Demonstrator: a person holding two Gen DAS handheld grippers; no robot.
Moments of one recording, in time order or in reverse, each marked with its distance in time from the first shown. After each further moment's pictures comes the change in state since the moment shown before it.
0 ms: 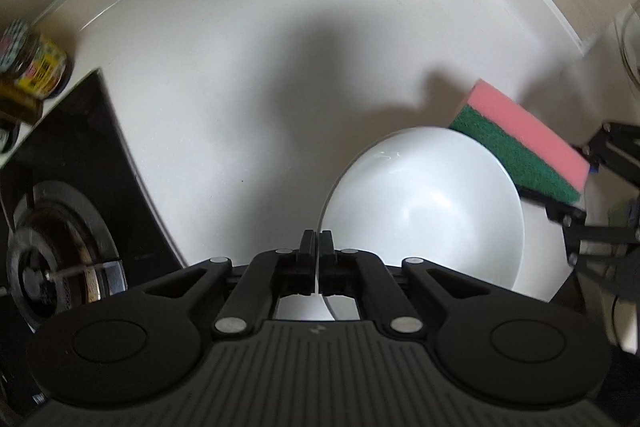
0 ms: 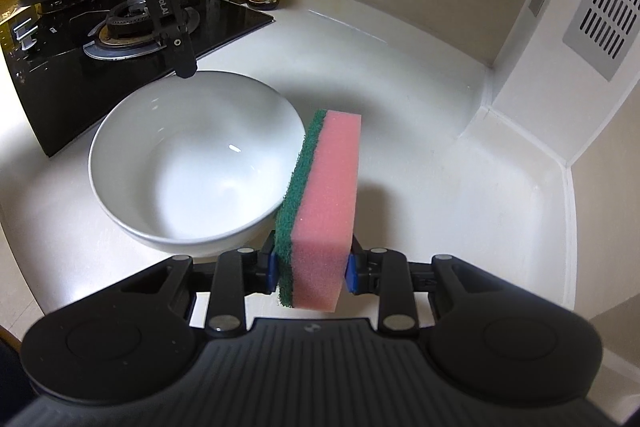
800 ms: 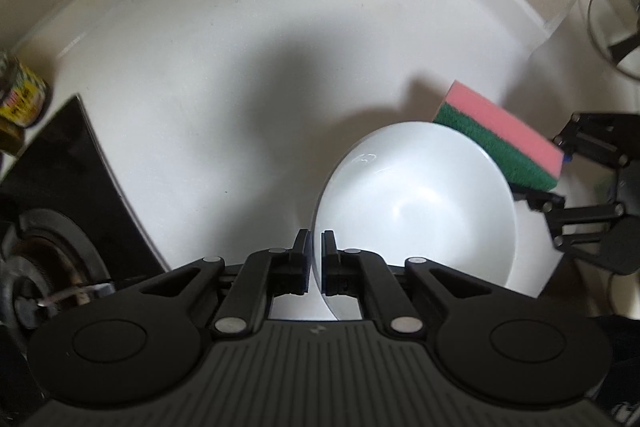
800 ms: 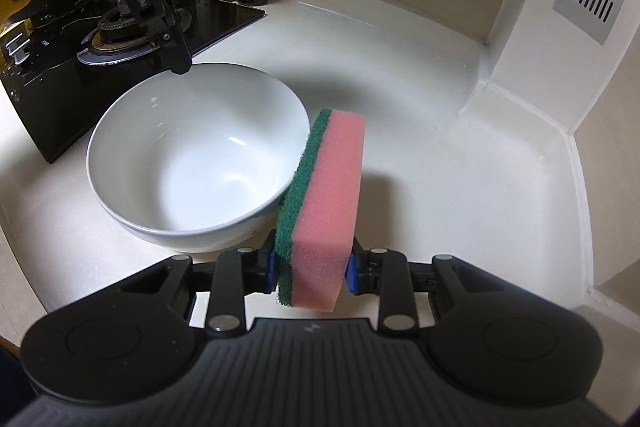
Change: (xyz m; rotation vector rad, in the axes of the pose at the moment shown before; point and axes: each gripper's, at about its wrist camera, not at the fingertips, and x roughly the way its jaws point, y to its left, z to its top) left arm -0.008 -0.005 -0.014 0.063 -0.057 -0.008; right arm 0.003 0.001 -0.012 0.076 0.004 0.005
